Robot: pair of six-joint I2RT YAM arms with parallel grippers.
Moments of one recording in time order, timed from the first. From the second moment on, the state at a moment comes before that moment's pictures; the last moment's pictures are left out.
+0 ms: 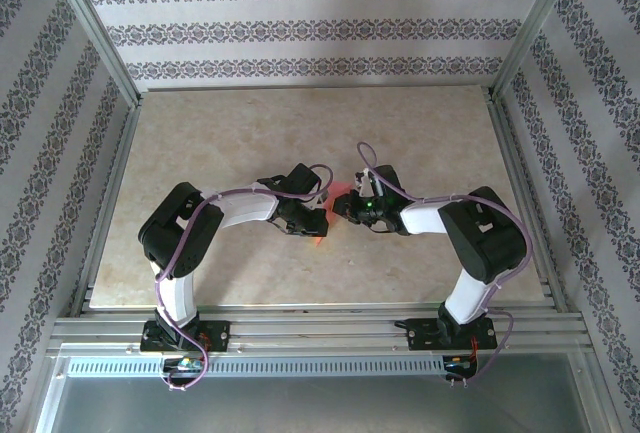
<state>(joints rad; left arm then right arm) -0.66 1.88 1.11 -0.41 0.42 -0.53 0.45 1.74 0.68 0.32 -0.57 0.88</state>
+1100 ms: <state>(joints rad) -0.66 1.79 1.11 -0.38 0.31 -0.46 0.45 1.74 0.69 0.30 -0.57 0.89</state>
